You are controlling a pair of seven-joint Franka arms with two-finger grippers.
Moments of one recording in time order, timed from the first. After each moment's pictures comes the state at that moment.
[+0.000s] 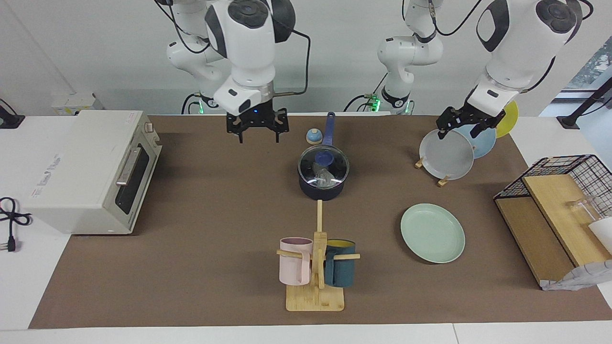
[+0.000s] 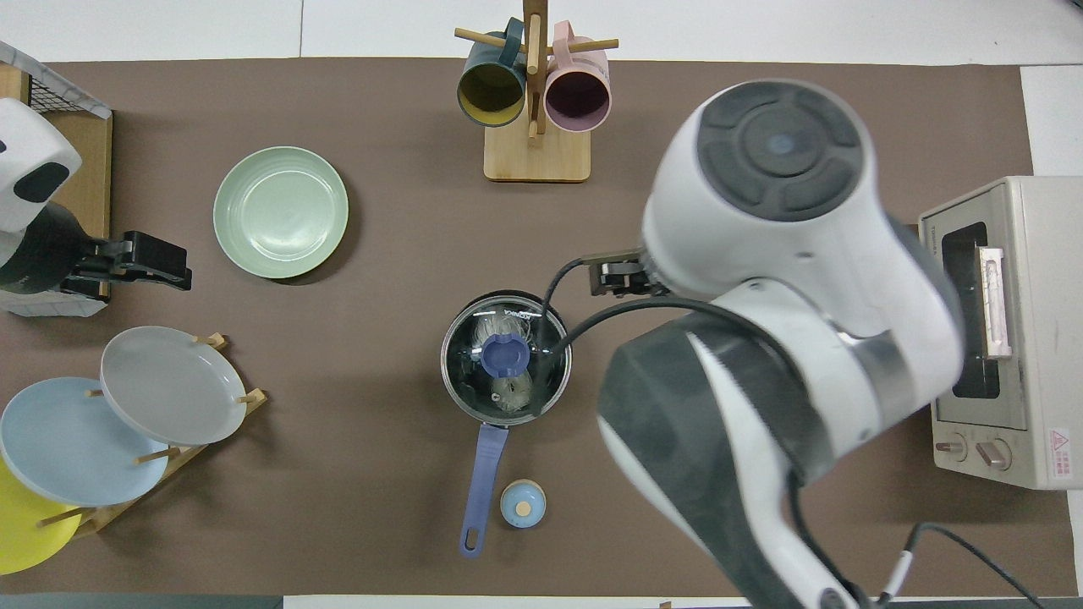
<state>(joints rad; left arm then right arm) -0.08 -0.02 -0.04 -1.67 -0.04 1.58 -0.10 0.41 0.13 -0.01 -1.48 -0.04 1.55 0.35</state>
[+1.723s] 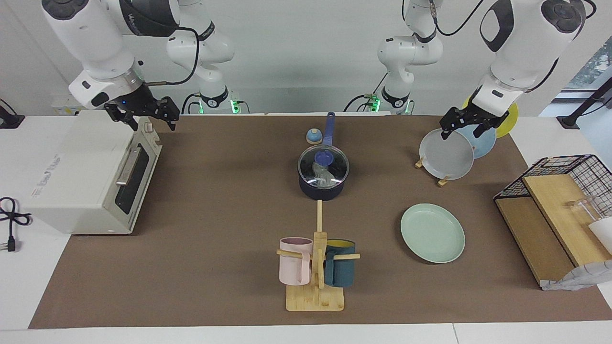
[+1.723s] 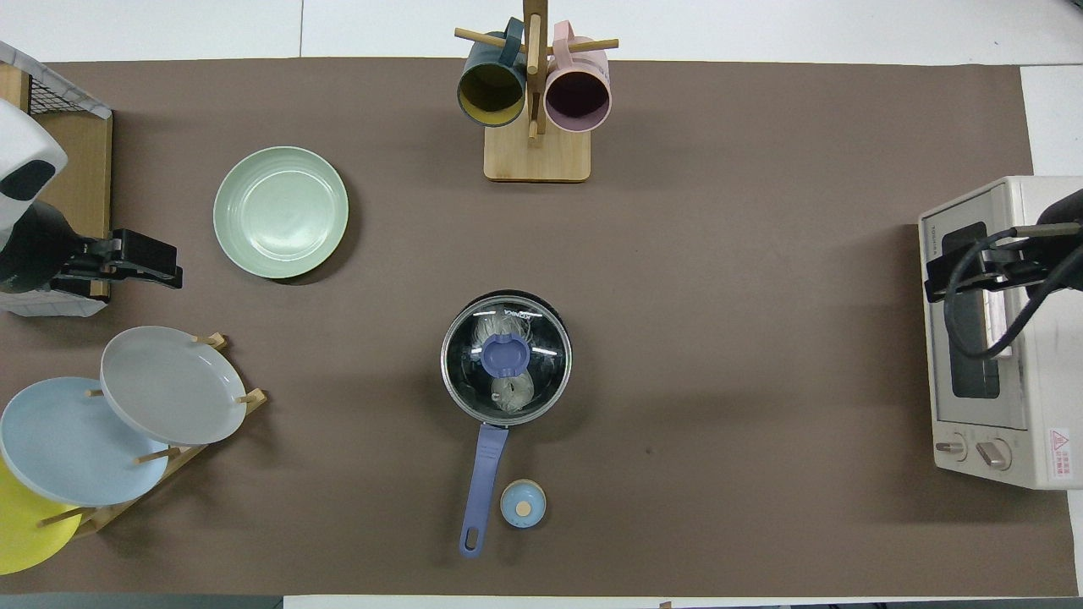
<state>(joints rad) -0.06 -0.02 -0.04 -1.67 -0.04 1.58 -0.10 0.08 0.00 -0.10 -1.59 -0.03 1.45 -0.02</state>
